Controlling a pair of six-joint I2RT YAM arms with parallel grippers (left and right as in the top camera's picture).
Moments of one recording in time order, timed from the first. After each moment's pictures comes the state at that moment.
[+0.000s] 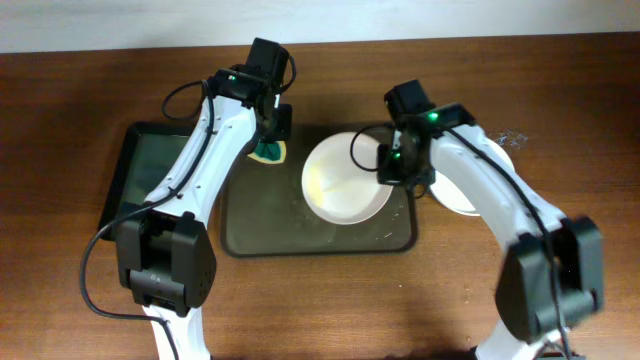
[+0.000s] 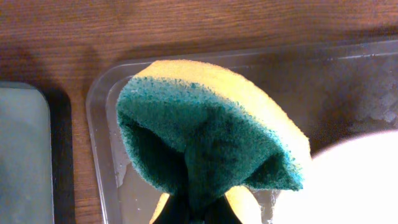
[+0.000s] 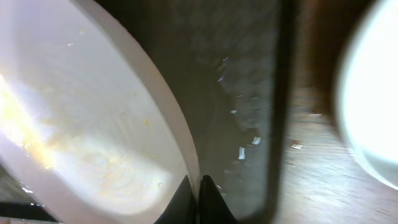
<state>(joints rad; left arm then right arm) -0.33 2.05 1.86 -1.05 -0.10 -0.22 0.31 1.82 1.47 -1.02 -0.08 0.39</state>
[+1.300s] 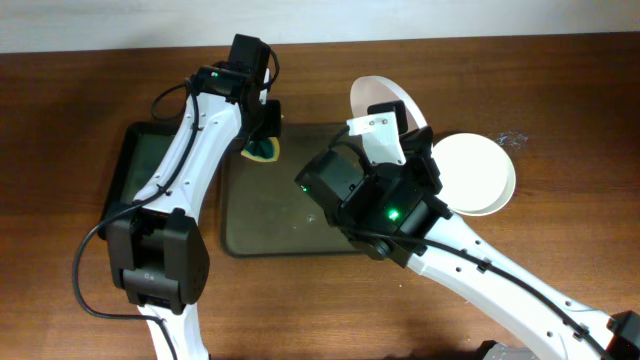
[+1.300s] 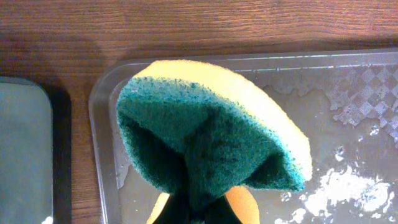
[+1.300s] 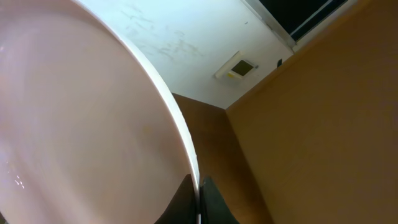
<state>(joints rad) -0.27 2.05 1.86 -1.05 -0.02 -0.22 0.85 1.52 1.47 -1.06 1.32 0.39</state>
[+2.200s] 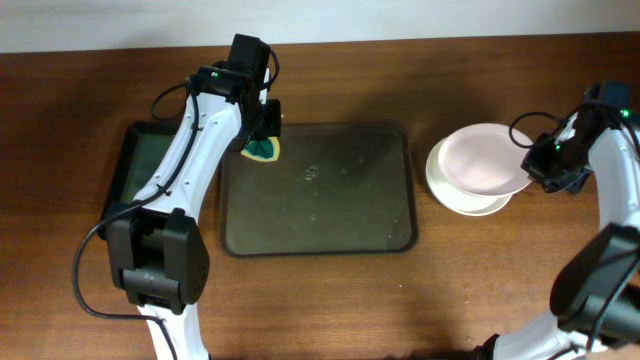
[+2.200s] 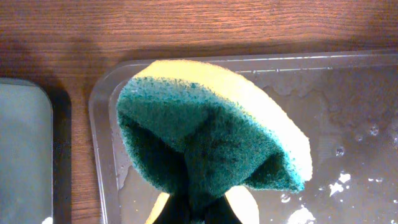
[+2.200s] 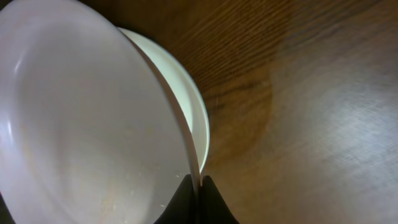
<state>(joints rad) -0.27 2.05 1.86 -1.04 -0.02 -0.22 -0.40 1.82 1.47 -1.06 -0.10 0.26</state>
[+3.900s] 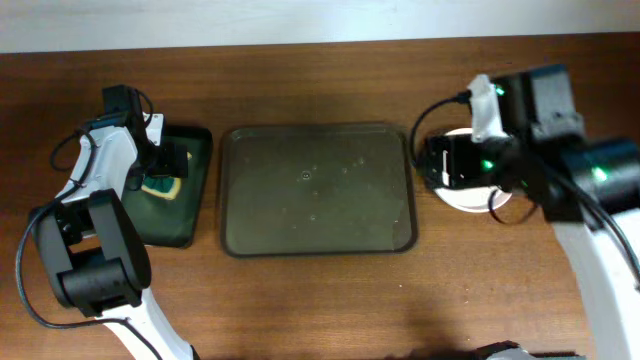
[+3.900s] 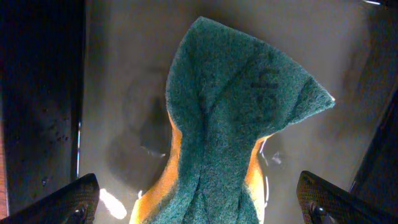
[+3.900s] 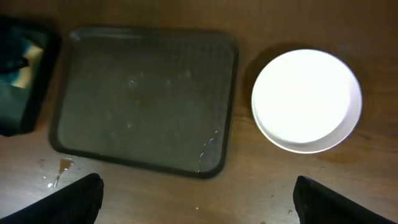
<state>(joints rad) 0.22 2.05 1.51 -0.79 -0.06 0.18 0.22 1.35 1.73 -1.36 -0.09 0.16</state>
